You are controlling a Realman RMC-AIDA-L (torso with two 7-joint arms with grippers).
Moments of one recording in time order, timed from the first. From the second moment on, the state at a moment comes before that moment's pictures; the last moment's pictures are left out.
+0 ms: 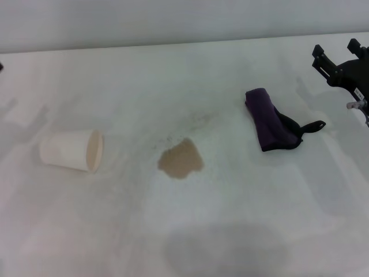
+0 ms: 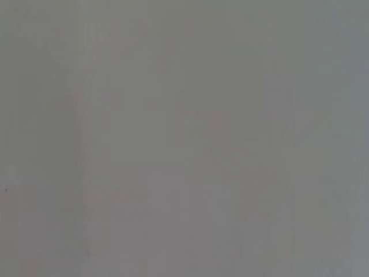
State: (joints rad) left arm -0.53 -2.03 2.83 -0.31 -0.97 1.44 -1.04; right arm 0.50 2.03 -0.80 0.05 2.46 1.15 -2.78
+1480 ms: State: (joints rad) left arm -1.29 -2.07 2.85 -0.94 0.58 1.58 -0.85; right arm 0.58 2.03 -0.74 0.03 2.47 1.10 -2.75
